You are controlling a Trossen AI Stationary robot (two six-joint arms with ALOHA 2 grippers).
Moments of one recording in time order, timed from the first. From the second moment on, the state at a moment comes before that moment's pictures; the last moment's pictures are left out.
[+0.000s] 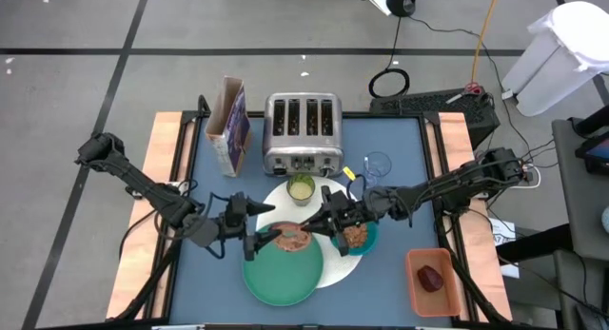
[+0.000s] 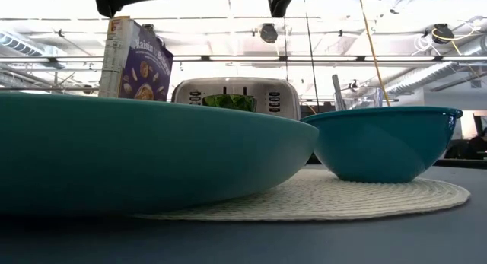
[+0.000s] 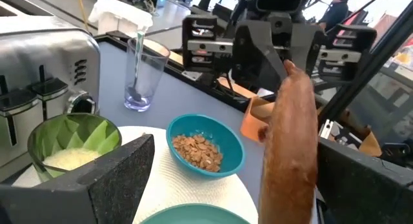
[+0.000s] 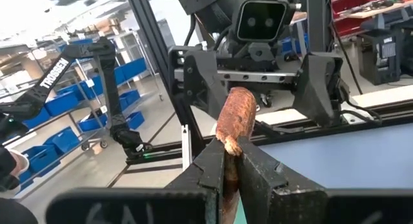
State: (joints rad) left arm -0.60 1.24 0.76 0.24 -0.76 -0.59; right arm 0.24 1.53 0.86 0.69 -0.02 0.37
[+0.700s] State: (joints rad) left arm -0.60 1.24 0.76 0.24 -0.70 -0.55; right arm 0.23 1.53 0.86 0.69 0.01 0.37
